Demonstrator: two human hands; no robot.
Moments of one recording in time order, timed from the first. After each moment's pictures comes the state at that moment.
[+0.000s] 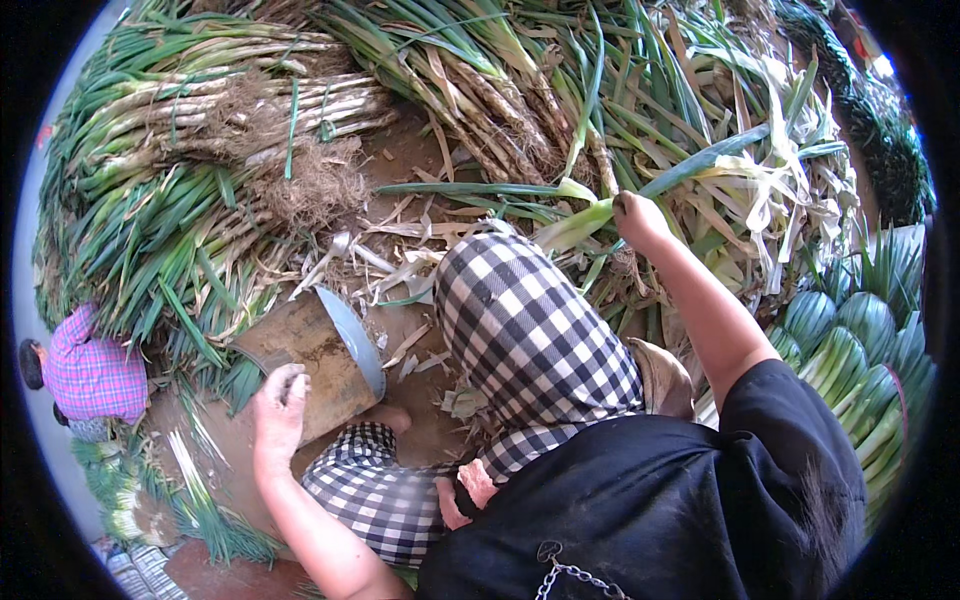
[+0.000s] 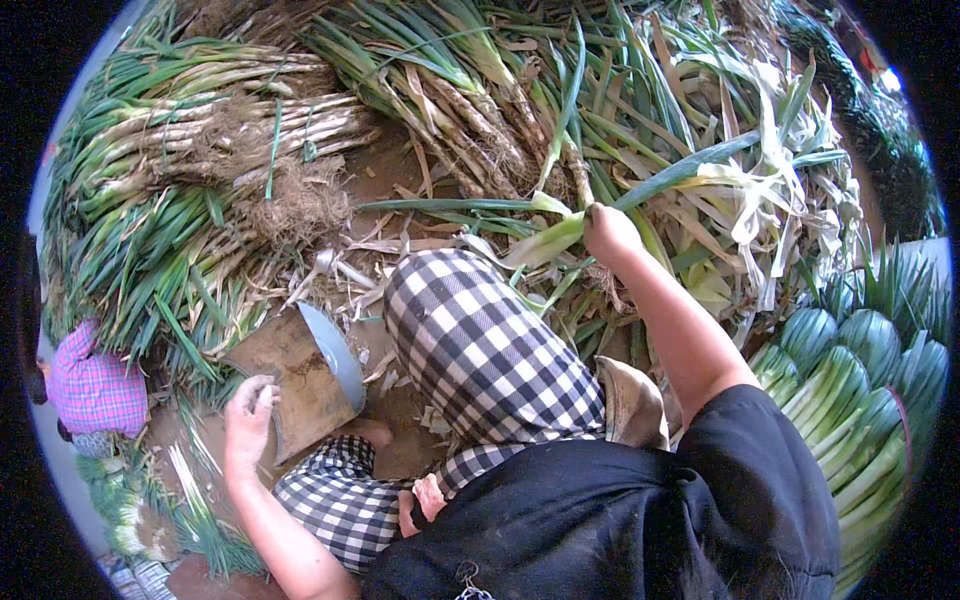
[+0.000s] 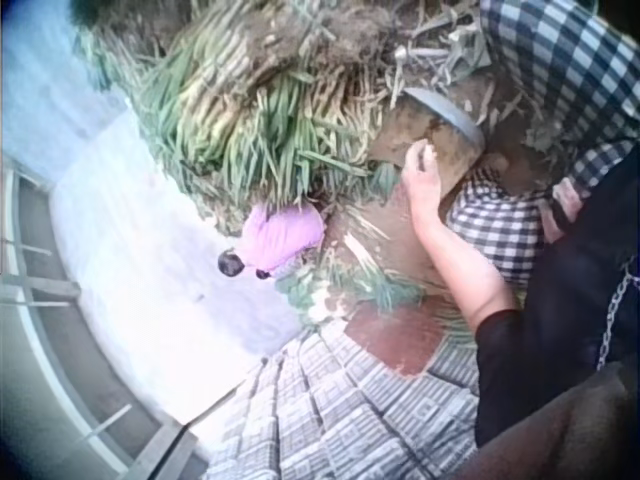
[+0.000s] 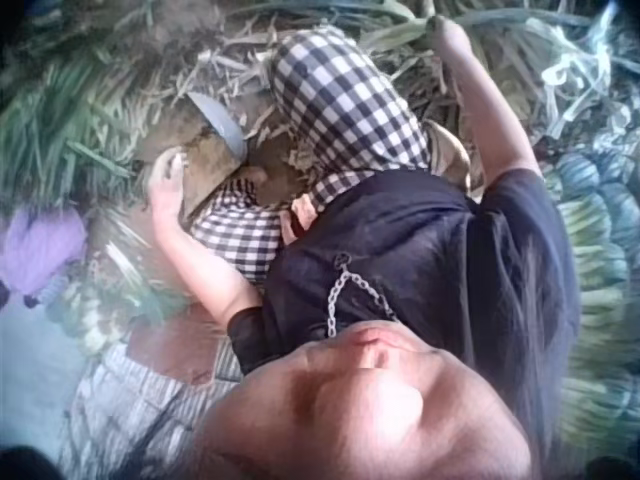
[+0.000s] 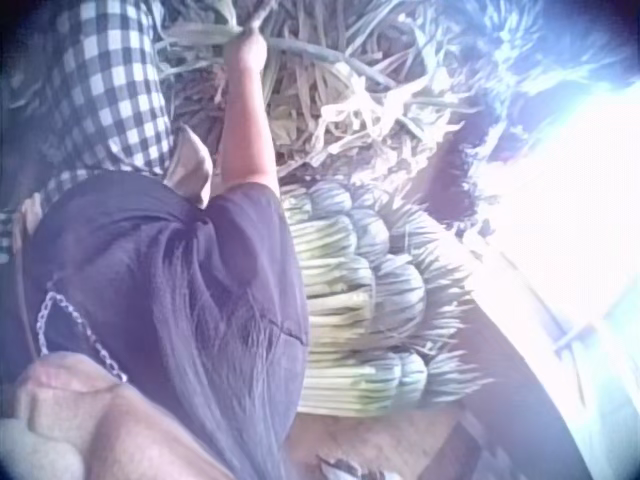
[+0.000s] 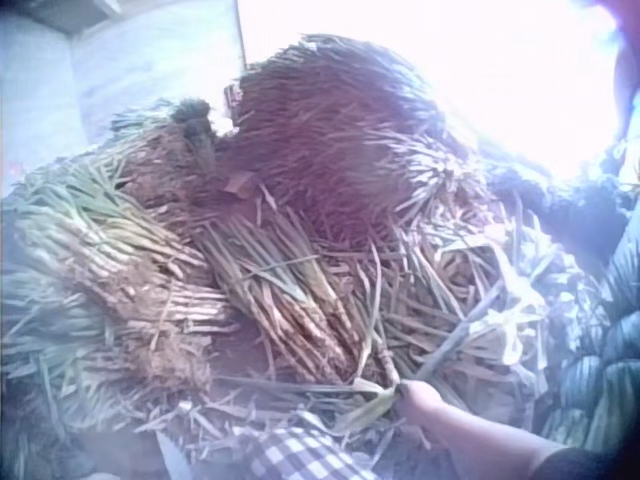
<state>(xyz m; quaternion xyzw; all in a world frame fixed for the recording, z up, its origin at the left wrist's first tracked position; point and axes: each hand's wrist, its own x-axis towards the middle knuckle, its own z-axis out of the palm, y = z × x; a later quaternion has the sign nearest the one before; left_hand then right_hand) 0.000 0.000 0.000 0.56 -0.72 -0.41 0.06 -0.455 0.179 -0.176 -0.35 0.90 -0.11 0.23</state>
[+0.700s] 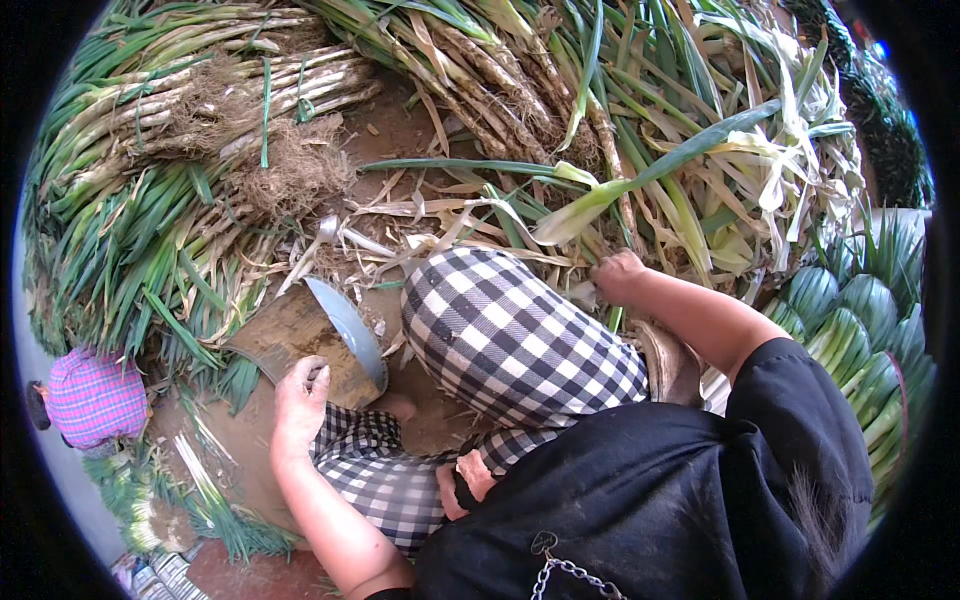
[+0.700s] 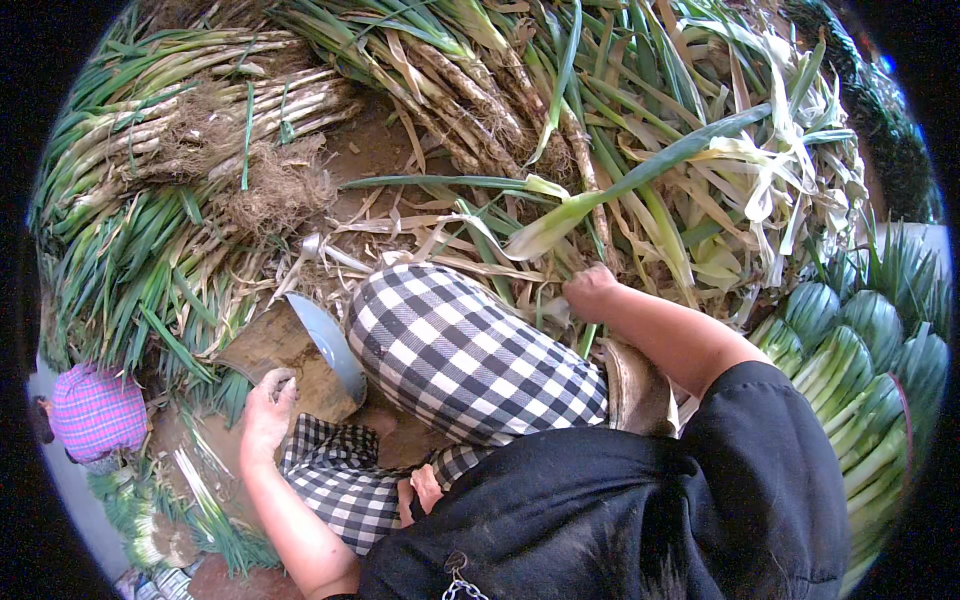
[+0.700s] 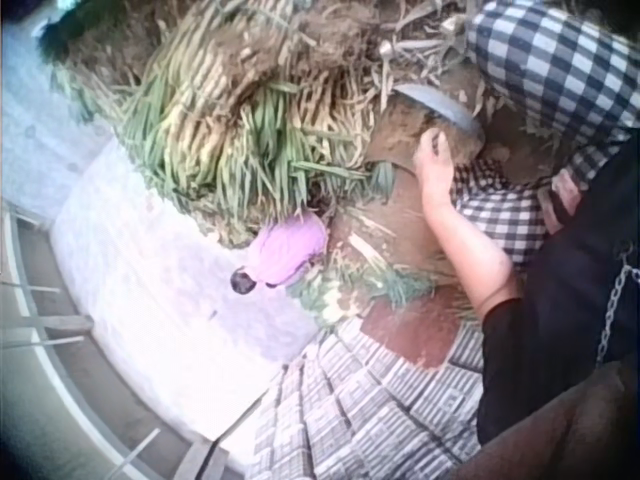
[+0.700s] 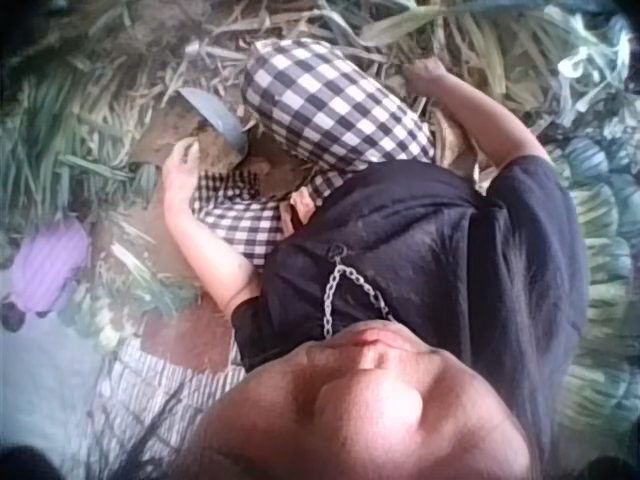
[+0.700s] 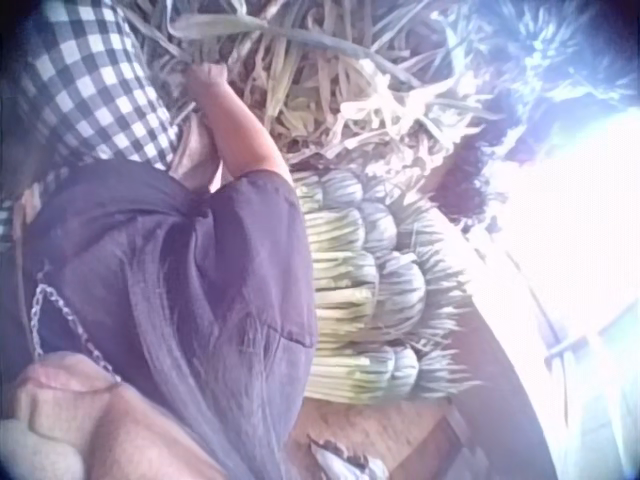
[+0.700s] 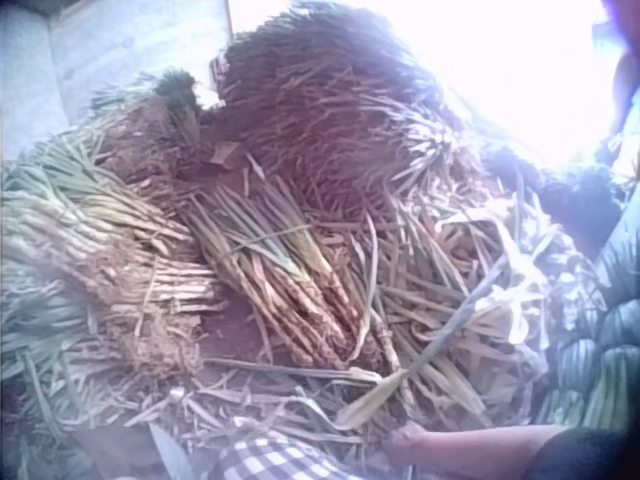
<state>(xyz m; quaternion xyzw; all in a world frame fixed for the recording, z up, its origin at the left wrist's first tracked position) -0.021 -0.016 -0.039 0.56 -0.75 -0.33 -0.10 -0.381 0.204 -0.207 -0.57 0.66 0.27 0.40</state>
